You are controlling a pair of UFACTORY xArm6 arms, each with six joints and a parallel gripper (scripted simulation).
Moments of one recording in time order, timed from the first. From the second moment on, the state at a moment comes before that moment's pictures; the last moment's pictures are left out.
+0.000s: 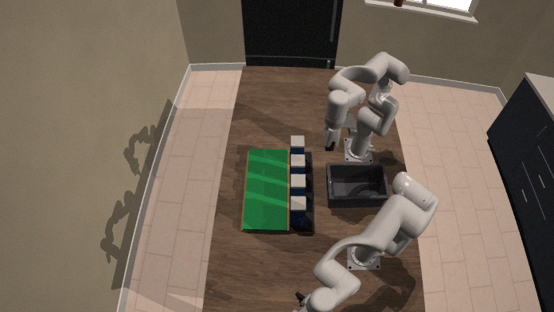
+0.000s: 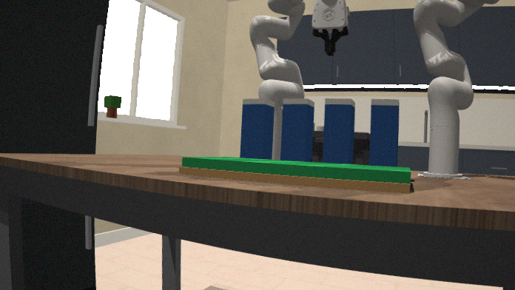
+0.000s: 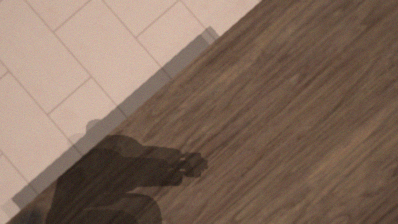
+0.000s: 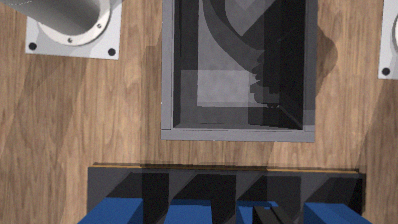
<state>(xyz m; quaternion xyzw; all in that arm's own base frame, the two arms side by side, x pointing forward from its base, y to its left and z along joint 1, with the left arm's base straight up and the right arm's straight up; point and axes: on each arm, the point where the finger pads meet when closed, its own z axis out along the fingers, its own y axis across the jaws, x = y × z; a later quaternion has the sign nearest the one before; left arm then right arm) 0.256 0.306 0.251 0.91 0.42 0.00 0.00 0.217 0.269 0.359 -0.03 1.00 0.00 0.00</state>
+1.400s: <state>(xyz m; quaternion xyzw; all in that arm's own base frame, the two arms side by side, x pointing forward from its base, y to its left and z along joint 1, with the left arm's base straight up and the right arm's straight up) 0.256 0.306 0.251 0.91 0.42 0.00 0.00 0.276 0.110 0.358 -0.03 1.00 0.00 0.00</state>
